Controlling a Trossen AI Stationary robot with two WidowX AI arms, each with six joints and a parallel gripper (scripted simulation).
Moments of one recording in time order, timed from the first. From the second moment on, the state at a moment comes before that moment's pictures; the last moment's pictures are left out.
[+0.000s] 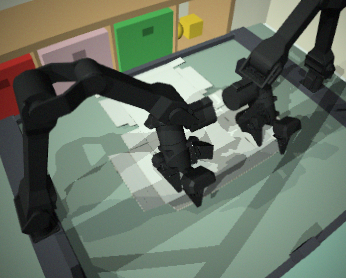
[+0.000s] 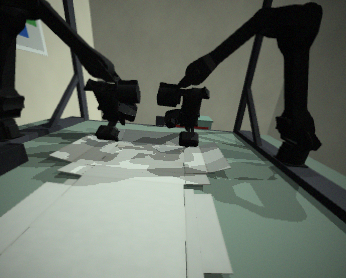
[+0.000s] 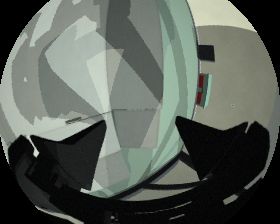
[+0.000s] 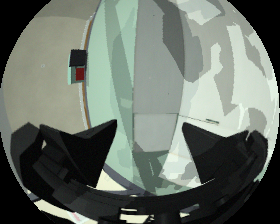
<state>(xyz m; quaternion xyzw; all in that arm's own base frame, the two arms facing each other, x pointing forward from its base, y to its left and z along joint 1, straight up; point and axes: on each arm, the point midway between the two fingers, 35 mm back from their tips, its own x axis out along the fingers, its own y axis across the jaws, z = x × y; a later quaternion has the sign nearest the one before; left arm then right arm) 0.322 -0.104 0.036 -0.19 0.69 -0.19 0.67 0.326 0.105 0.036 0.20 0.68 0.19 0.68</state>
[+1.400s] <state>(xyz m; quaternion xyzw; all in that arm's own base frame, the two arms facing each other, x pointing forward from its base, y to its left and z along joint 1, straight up) 0.344 -0.152 0.068 0.20 0.67 0.21 0.69 0.328 0.102 0.067 0.20 0.68 0.19 0.68</state>
